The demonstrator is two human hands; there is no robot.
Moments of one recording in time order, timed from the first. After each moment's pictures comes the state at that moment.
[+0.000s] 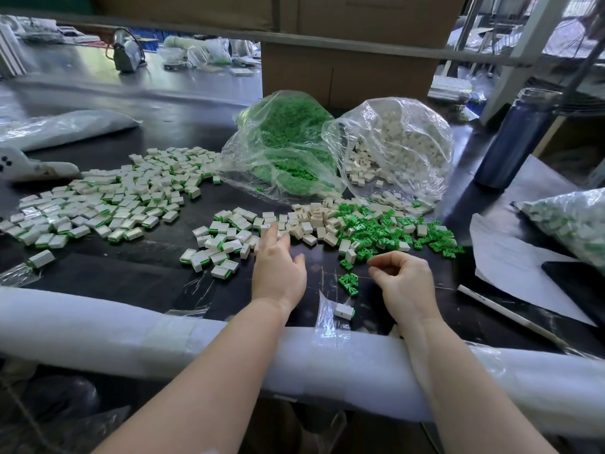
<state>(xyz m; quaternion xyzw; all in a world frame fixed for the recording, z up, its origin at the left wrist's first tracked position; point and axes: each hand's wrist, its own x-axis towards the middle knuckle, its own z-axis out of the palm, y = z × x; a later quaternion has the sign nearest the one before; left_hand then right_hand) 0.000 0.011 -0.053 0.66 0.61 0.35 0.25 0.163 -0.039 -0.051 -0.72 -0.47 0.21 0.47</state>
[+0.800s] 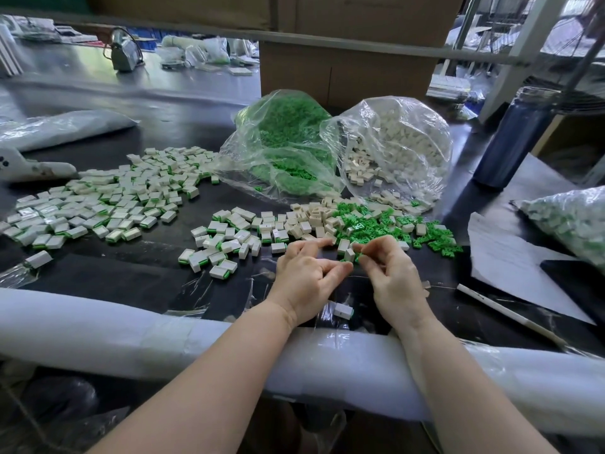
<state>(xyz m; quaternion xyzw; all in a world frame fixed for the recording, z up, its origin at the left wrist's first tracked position) 0.013 0.001 -0.055 0.82 0.45 0.24 0.25 0.152 -0.041 -0.049 -0.63 -0.54 0.22 0.51</state>
